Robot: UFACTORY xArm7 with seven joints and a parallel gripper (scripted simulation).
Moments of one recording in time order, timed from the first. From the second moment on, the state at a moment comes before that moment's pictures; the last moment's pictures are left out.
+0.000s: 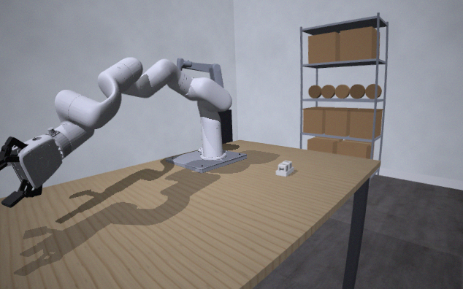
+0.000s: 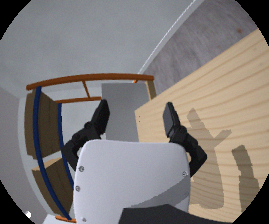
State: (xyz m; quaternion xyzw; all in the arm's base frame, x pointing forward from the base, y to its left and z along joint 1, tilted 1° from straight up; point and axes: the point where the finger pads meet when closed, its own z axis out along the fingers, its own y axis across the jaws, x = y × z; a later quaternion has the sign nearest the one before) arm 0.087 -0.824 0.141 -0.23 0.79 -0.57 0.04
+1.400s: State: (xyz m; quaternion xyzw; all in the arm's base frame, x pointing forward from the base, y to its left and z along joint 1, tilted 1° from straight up) arm 0.461 -0.450 0.093 -0.42 0.85 -0.26 0.18
